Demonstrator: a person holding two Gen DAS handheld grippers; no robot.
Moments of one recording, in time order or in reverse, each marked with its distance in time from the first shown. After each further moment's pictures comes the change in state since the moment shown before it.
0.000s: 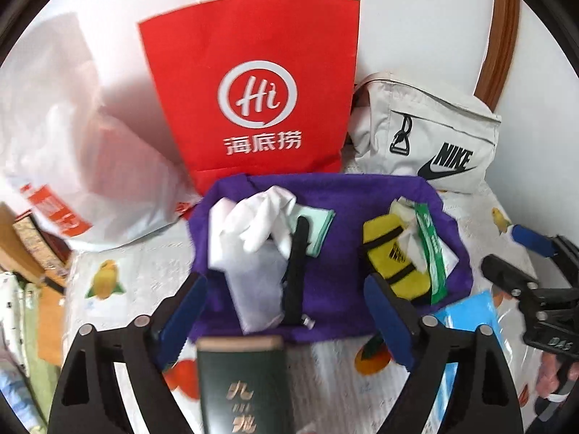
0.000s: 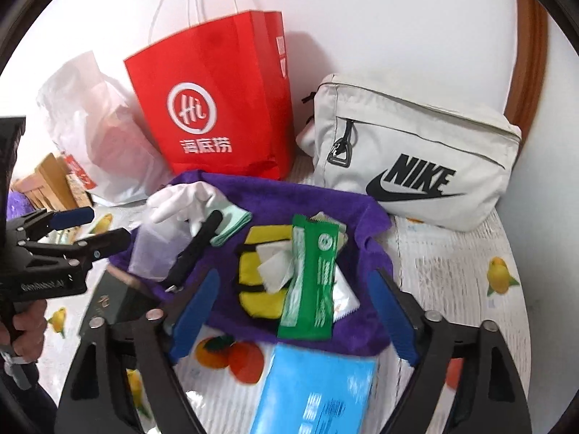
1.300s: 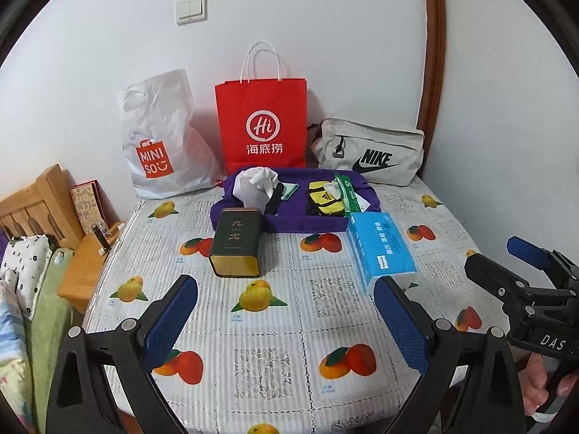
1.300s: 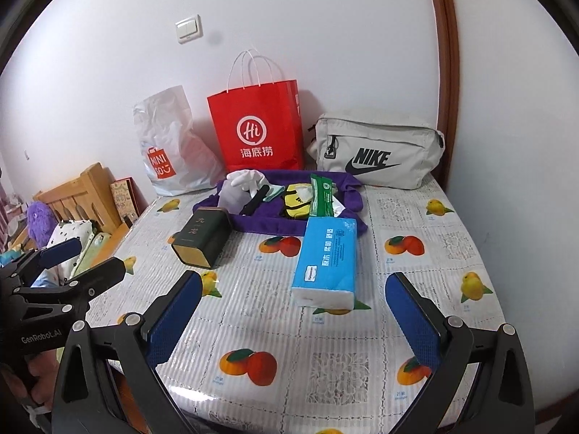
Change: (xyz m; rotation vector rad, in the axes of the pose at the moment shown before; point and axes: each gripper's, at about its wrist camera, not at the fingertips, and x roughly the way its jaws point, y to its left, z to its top) left arm -0.237 -0.055 -0.212 -0.059 -0.257 0.029; right arm -0.235 0.045 -0.177 0.035 -0.194 -0.015
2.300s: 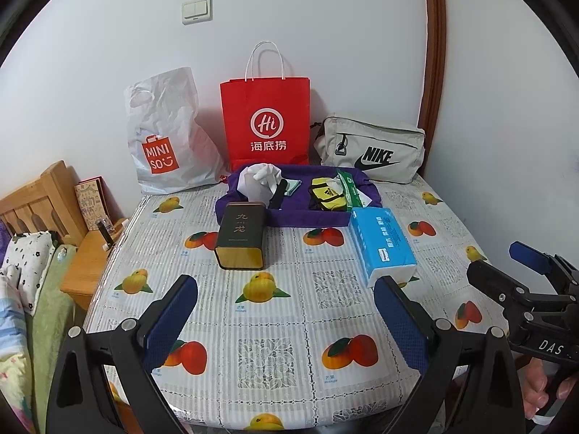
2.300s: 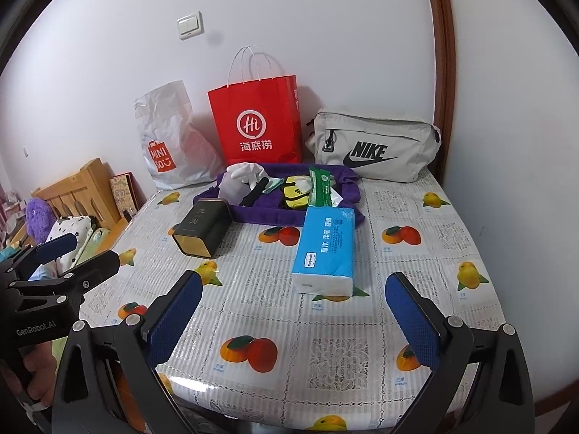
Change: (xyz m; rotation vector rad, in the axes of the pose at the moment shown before) left arm -0.008 0.004 -0.010 -0.007 0.001 0.009; right arm -0.004 0.002 -0.011 -0.003 0.020 -0.015
